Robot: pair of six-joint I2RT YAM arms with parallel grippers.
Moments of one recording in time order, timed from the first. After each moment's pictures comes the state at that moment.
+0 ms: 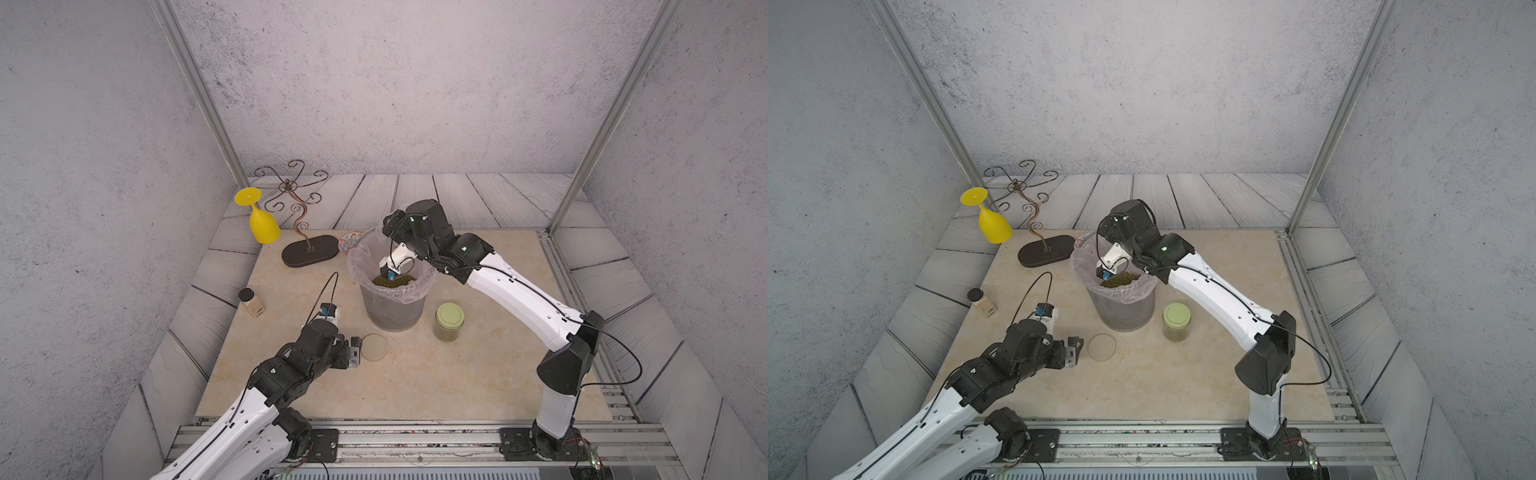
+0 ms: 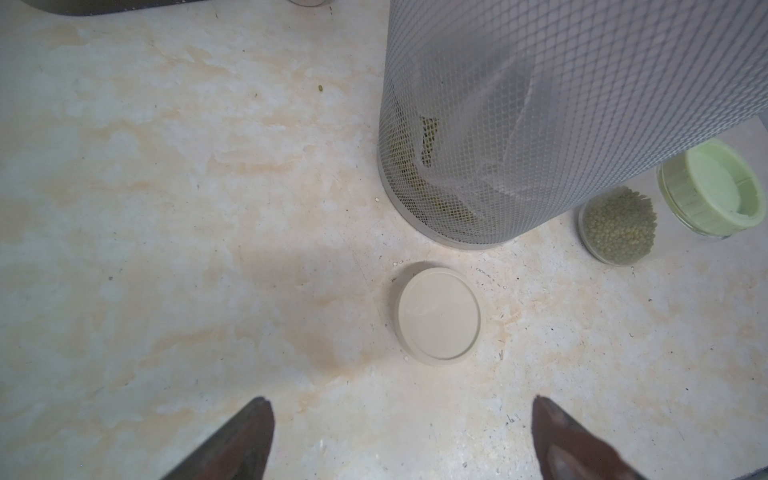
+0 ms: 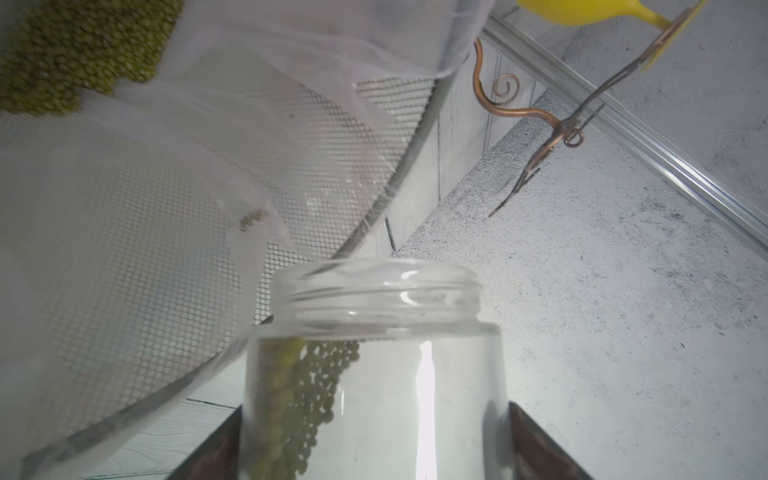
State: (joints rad) left arm -0.63 0.68 0.59 -0.68 -0.16 -0.46; right arm 0.83 1.84 1.98 -0.62 0.30 -2.09
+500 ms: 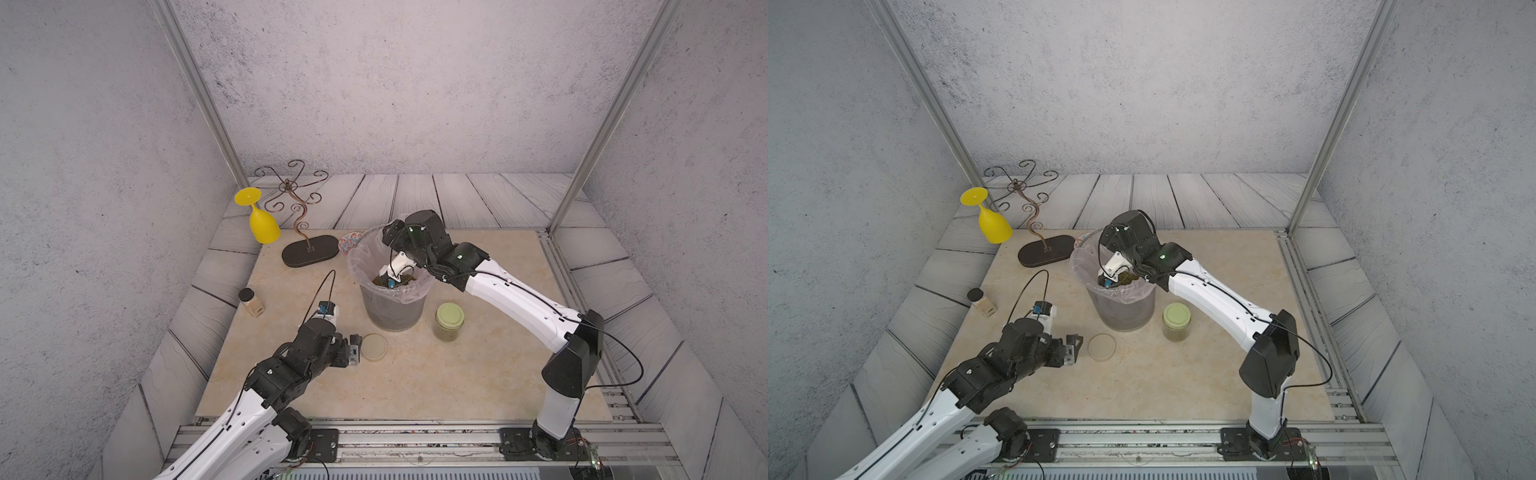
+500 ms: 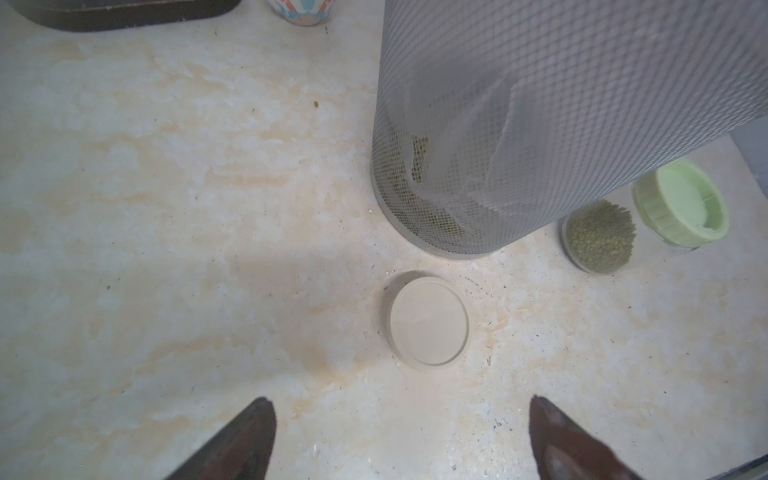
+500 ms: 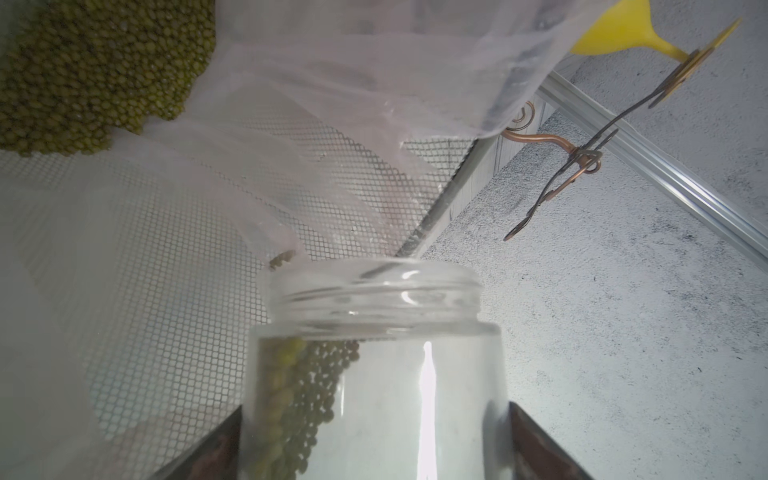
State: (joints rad) left arm -0.63 0.66 0.63 -0.68 -0.13 -0.46; right arm 0.83 1.80 1.82 -0.48 0.27 -2.07
